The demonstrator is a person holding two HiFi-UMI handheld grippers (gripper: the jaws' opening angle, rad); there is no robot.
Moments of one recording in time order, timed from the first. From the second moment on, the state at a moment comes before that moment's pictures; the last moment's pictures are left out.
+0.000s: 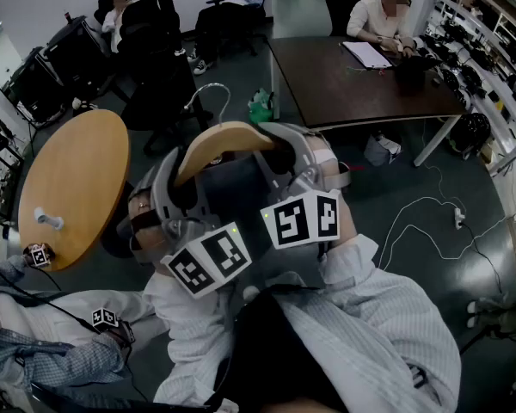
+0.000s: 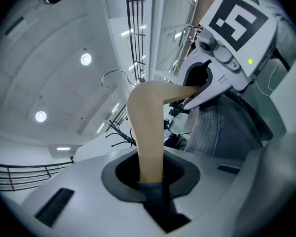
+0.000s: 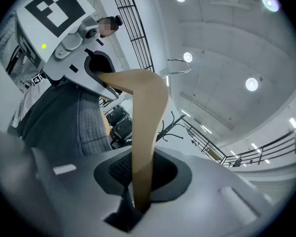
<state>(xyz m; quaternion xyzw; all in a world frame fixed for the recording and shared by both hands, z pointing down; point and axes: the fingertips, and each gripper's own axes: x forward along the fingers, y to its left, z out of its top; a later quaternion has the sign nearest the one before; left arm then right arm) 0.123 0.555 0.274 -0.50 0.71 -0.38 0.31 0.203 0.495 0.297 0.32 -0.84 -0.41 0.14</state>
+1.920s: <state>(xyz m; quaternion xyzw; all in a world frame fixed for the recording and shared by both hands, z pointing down) -0.160 0.066 0.280 -0.49 0.73 -0.39 0.29 -0.083 0.002 0.298 0.30 -0.85 -0.41 0.12</state>
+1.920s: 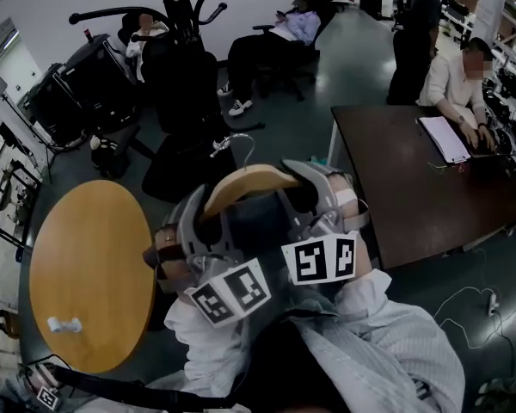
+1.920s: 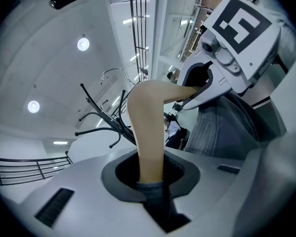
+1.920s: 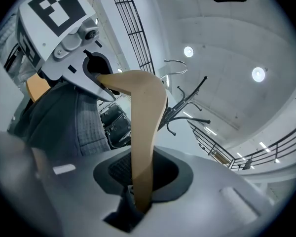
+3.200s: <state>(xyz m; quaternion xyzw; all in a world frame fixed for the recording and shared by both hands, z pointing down) -0.354 -0.167 0.252 -0.43 0.79 -0.39 0.22 -0.290 -0.244 0.262 0.18 -0.88 -0.43 0.09</state>
